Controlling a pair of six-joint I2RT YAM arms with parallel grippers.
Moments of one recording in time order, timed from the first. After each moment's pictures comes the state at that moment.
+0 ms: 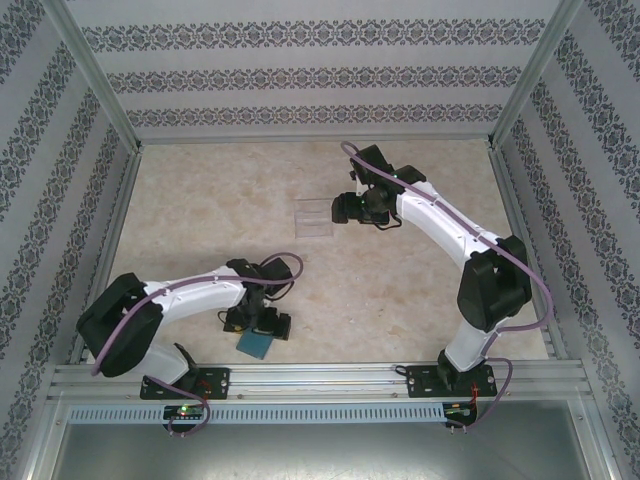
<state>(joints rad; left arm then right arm) -0.81 1.49 0.77 -0.93 0.14 -0.69 0.48 1.73 1.49 -0.89 -0.12 0.46</state>
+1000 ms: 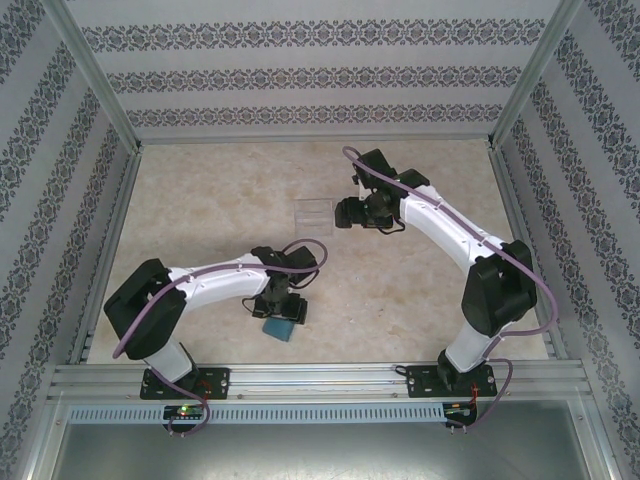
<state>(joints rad) -0.86 1.63 1.00 -0.91 0.09 -0.73 0.48 1.69 1.45 -0.90 -0.10 0.44</state>
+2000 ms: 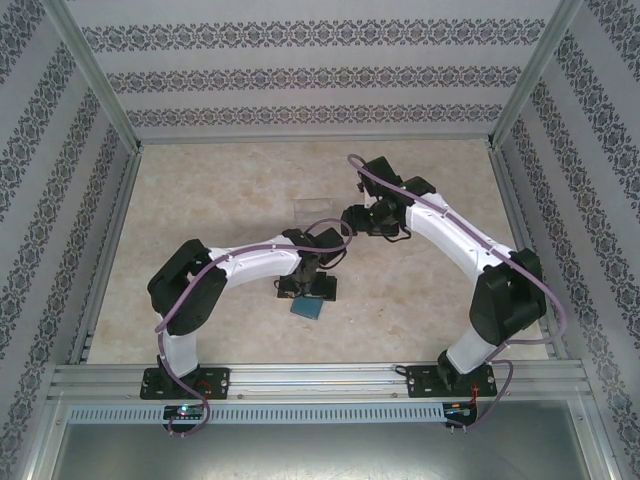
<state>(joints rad) -0.85 1.87 1.28 -0.89 0.05 -0.82 0.48 1.61 1.35 -0.90 -0.09 0.44</state>
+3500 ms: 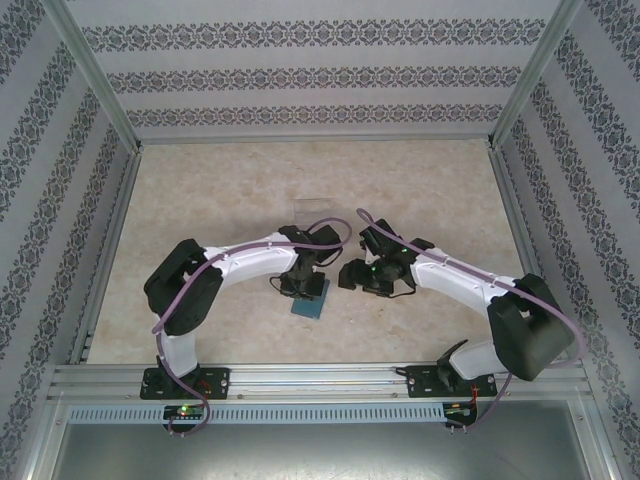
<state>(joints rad) -0.82 1.84 1.25 -0.91 0.10 -0.70 0.61 1.43 0.78 -0.52 -0.34 0.77</state>
